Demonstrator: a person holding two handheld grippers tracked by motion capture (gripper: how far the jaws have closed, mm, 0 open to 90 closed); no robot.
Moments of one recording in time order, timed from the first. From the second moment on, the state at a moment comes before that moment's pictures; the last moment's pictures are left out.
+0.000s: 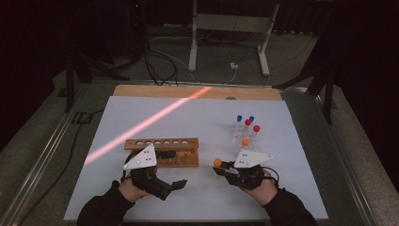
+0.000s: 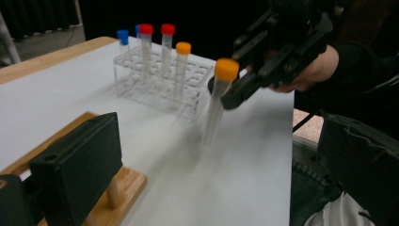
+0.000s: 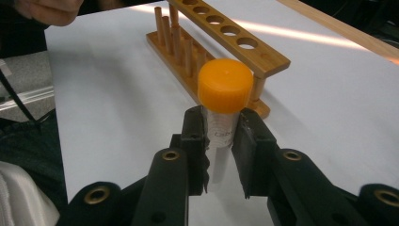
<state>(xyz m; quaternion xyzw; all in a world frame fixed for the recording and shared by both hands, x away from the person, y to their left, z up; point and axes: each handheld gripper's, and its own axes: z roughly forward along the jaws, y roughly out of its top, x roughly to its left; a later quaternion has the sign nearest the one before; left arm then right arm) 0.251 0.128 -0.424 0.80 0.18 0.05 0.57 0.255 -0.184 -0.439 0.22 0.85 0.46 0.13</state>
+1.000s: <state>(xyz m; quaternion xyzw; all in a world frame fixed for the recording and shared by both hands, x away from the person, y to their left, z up) 0.263 0.066 -0.428 0.81 0.15 0.06 0.56 0.248 -0.166 -0.440 0.19 0.86 0.47 0.11</state>
